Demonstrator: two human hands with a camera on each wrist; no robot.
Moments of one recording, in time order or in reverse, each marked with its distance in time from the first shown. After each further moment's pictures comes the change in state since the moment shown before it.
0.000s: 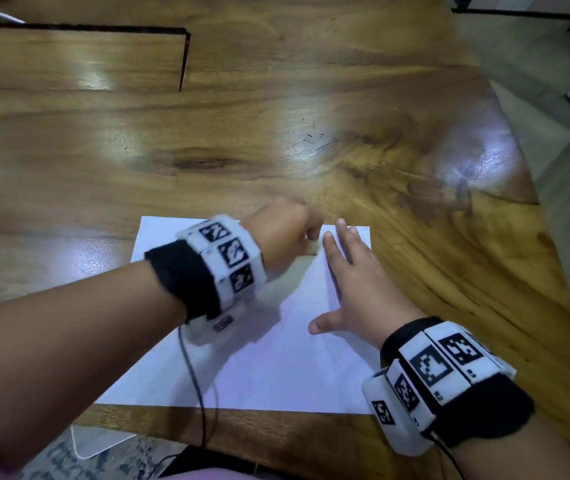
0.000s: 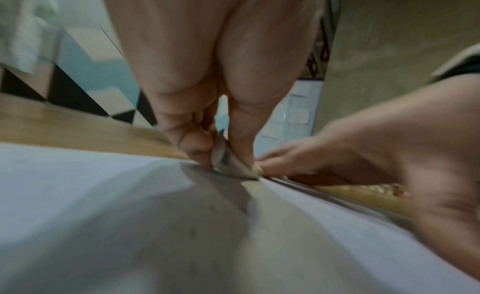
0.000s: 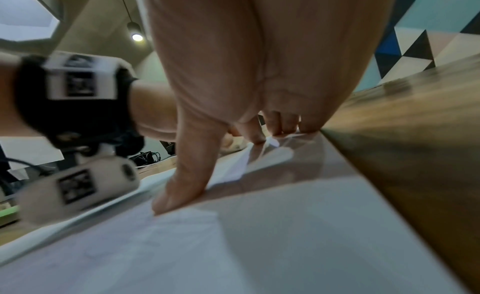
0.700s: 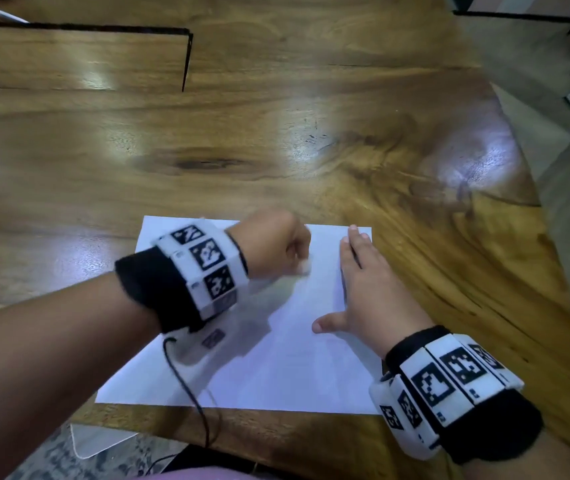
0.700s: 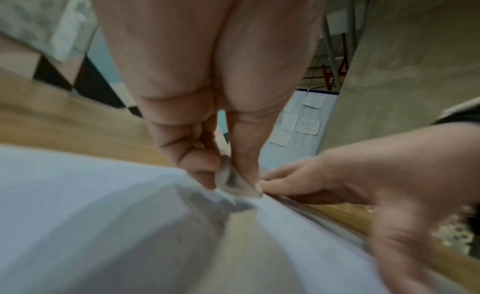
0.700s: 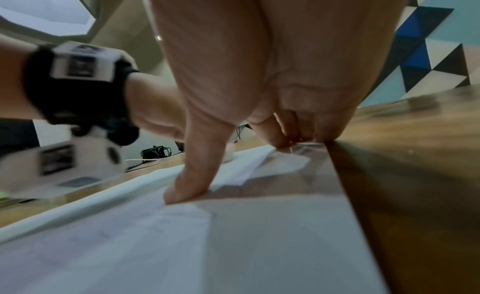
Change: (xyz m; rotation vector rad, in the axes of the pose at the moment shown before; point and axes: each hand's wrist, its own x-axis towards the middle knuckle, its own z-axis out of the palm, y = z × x) left_hand -0.017 -0.002 -0.008 -0.069 -0.087 -0.066; right_hand -0.010 -0.004 -0.002 -0.036 0.026 0.108
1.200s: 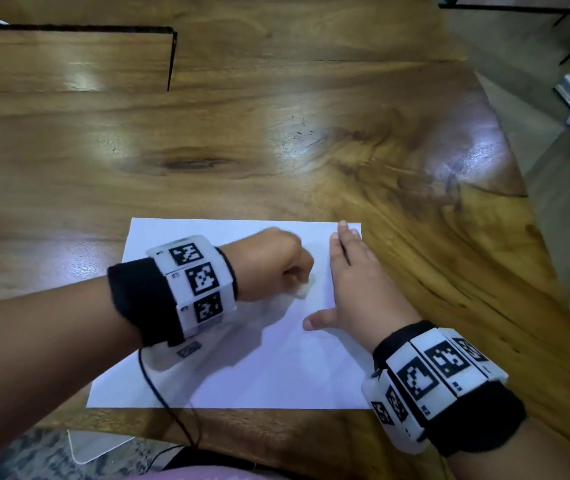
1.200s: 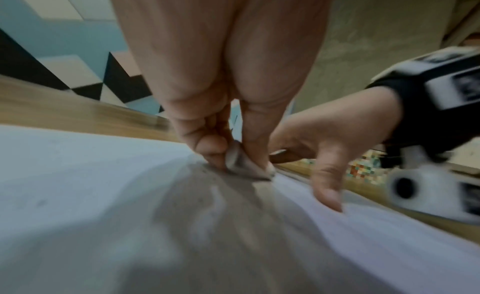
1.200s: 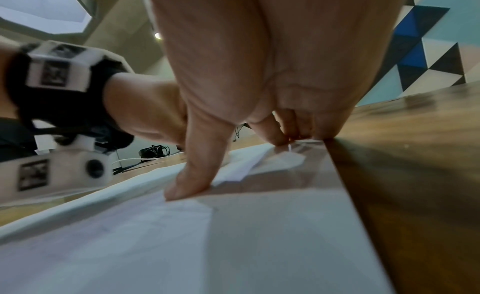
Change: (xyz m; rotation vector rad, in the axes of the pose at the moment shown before) left_hand -0.003 0.004 0.014 0.095 -0.122 0.172; right_hand -0.001 -0.001 -0.001 -0.005 -0.013 -0.003
